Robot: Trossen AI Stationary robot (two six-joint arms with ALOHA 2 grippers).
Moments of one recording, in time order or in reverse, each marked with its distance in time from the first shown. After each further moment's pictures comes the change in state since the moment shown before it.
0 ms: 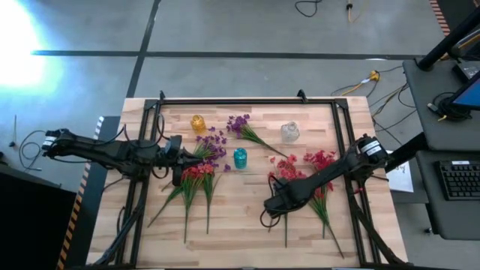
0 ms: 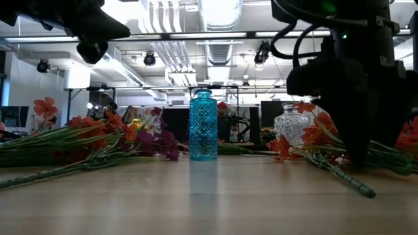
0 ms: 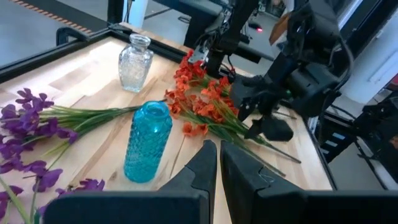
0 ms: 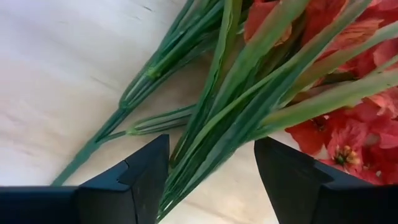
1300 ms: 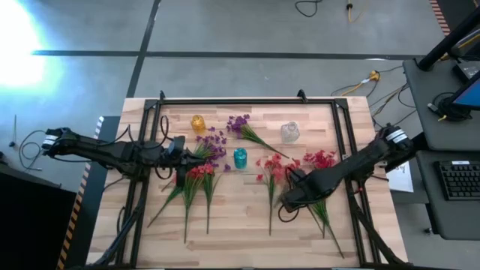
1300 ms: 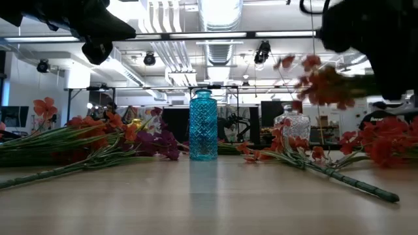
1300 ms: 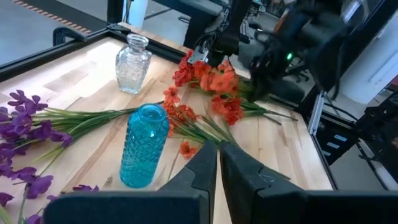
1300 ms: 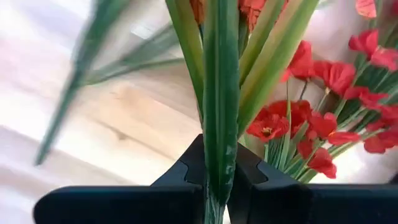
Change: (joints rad) left arm 0.000 0.070 0.006 0.059 -0.002 0.000; right arm 0.040 -0.310 -0.067 -0.173 0.039 0.016
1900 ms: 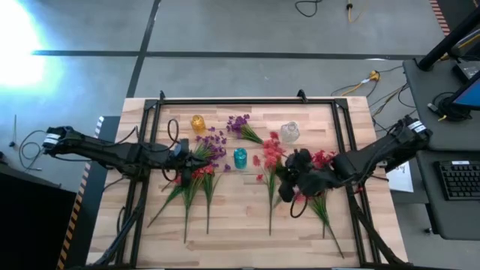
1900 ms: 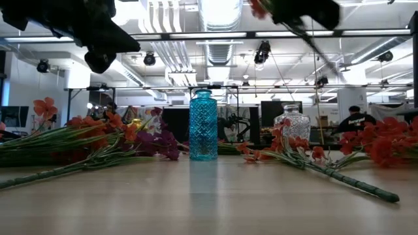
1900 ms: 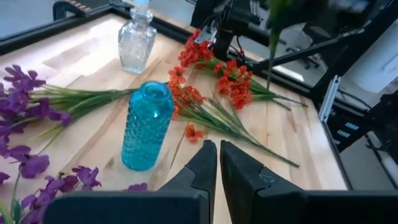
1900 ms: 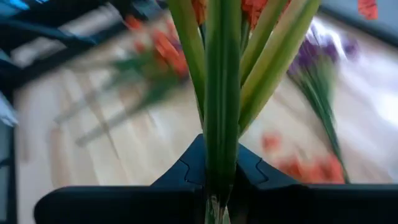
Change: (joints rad) left arm 0.000 0.097 0.000 0.011 0.002 -0.037; right arm -0.036 -0.263 -0.080 0.601 0.570 -0.778
